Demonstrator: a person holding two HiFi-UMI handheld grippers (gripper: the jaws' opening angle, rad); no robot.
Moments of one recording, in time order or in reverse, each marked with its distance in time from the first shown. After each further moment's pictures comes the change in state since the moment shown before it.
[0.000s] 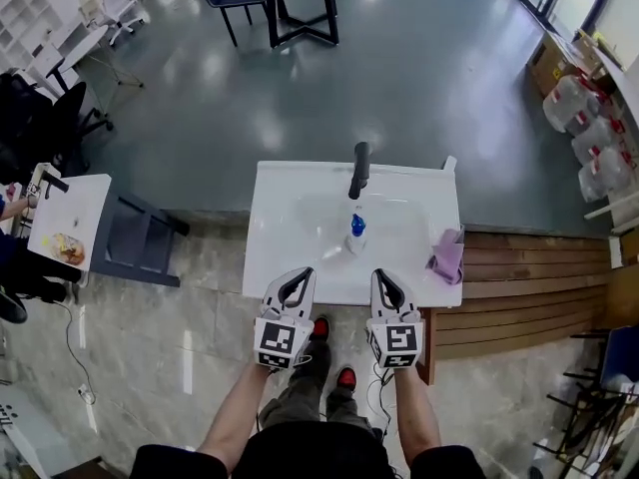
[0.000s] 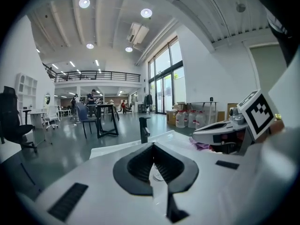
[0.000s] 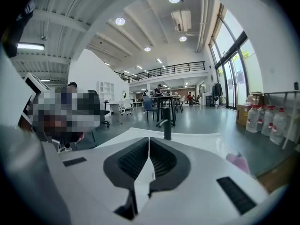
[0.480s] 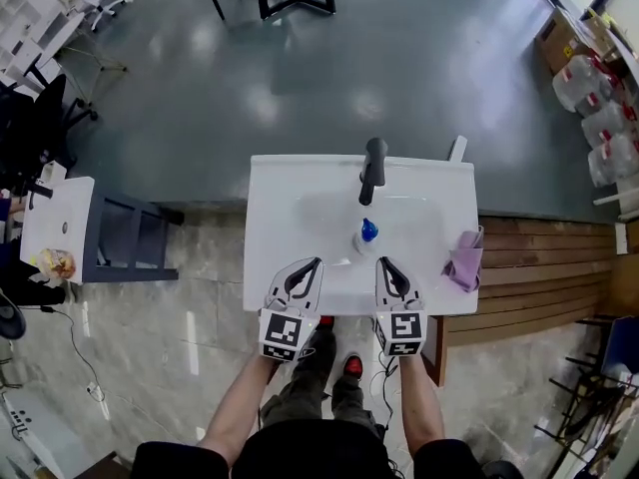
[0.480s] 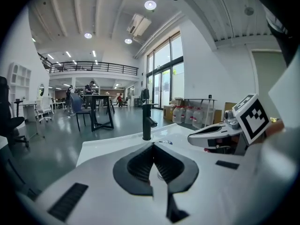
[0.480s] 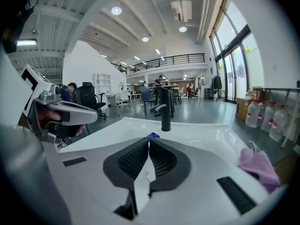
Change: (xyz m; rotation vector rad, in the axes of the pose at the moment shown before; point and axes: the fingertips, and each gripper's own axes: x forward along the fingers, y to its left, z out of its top) left arm 0.068 0.039 -0.031 -0.032 0.070 -0.072; right arm 0.079 -0.016 -0.041 0.008 0.124 -0.015
